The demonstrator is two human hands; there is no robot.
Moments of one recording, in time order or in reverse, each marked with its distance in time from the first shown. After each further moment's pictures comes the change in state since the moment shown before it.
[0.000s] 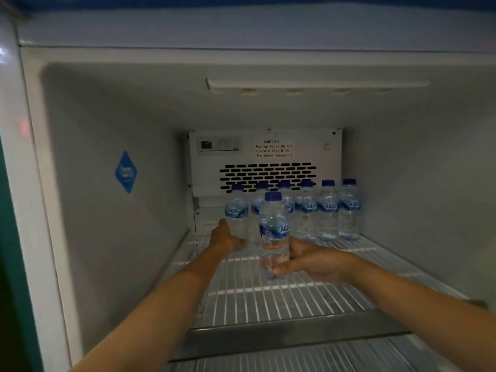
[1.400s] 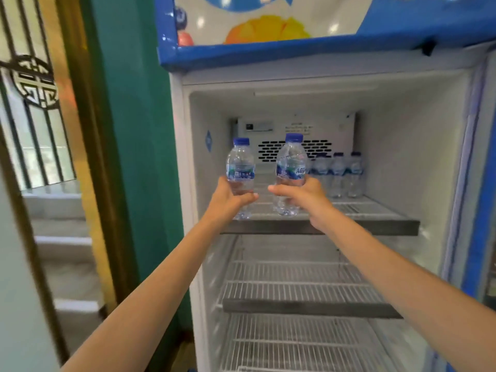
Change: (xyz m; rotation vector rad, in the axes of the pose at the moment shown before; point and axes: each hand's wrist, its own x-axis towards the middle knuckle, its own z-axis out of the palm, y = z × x) left_hand -0.322 0.035 -0.097 -0.272 0.119 0.382; right_hand -0.136 -0.100 0.150 0.134 0.600 -0.229
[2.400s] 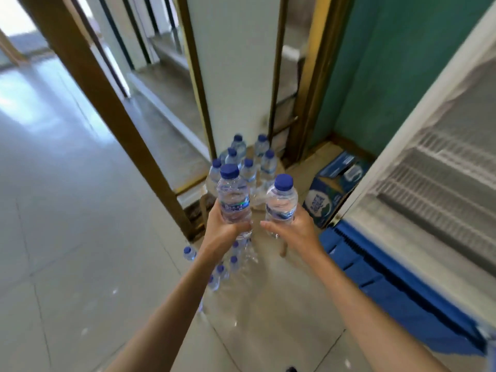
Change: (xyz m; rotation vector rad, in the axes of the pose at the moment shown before) left_hand -0.635 -0.223 -0.121 0.009 0.739 -0.720; right_hand -0.487 0.331 0.278 -0.015 -0.857 0.341
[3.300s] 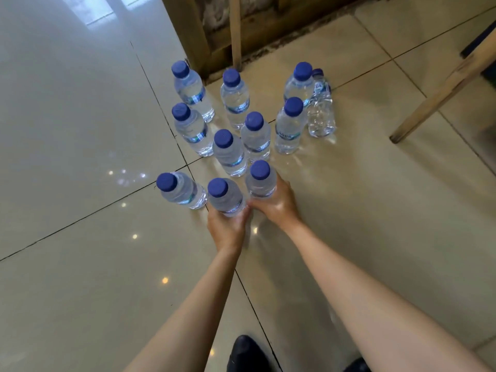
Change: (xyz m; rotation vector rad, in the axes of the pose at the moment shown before) left_hand -0.009 -0.695 -0.020 0.147 0.737 -0.406; right_hand 0.057 0.638 0.285 -0.249 -0.258 0.088
